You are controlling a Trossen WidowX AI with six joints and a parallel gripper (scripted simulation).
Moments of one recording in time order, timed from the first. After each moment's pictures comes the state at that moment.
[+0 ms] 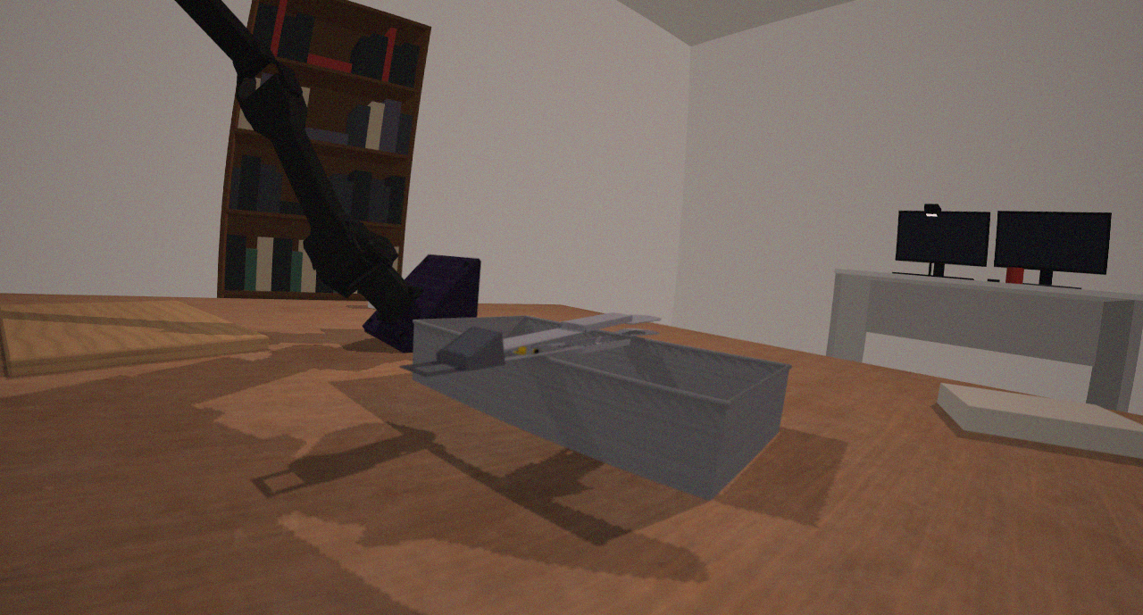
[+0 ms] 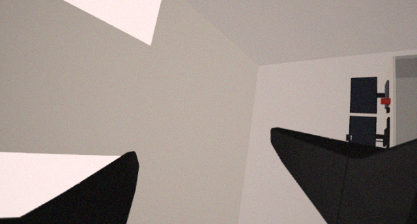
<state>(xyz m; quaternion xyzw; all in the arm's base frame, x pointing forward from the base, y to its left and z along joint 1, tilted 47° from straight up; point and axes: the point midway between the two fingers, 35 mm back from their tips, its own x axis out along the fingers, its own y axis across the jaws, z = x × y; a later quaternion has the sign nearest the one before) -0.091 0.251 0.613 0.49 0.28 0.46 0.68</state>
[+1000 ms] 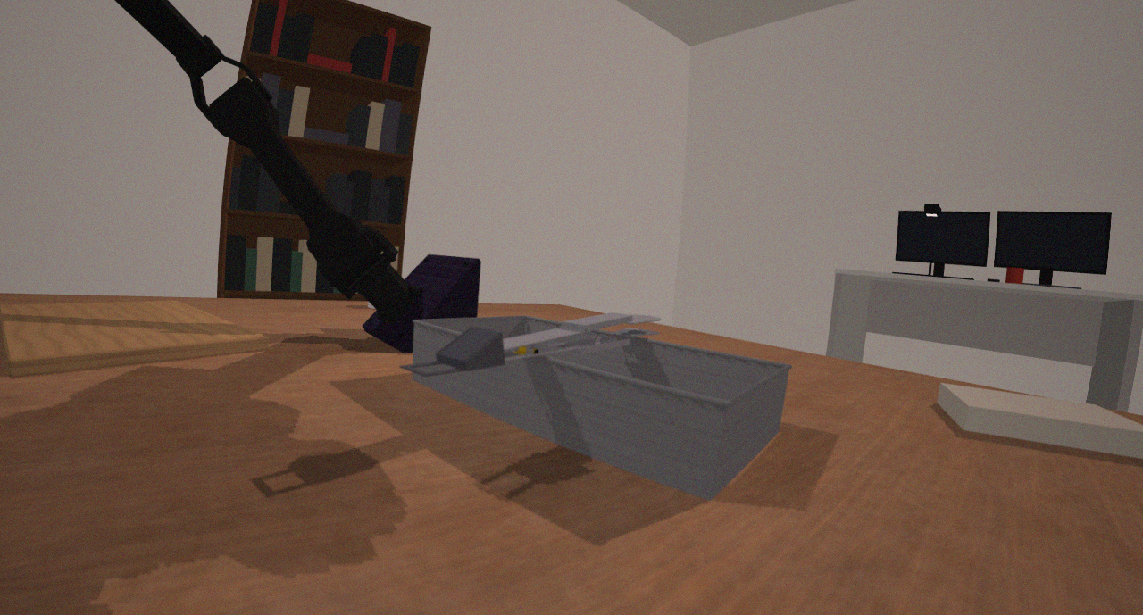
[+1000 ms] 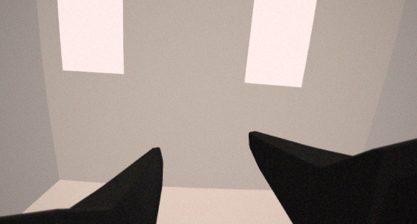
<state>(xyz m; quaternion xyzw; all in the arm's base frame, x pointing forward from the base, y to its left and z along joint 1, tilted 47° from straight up) 0.018 0.110 0.731 0.72 0.60 0.32 -0.17</state>
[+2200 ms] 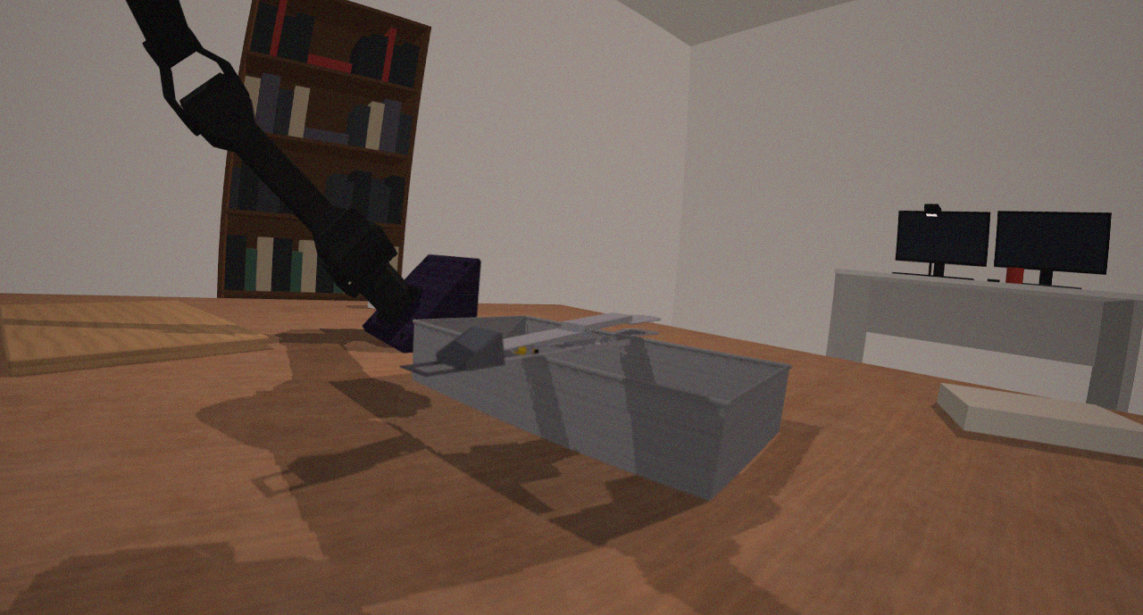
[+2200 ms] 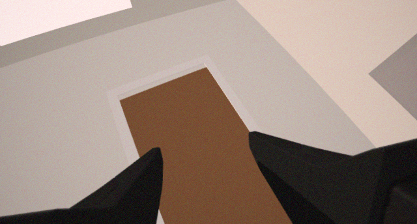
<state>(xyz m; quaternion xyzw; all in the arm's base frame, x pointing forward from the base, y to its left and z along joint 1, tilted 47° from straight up) 0.317 0.046 0.636 0.25 0.39 -0.05 -0.88</state>
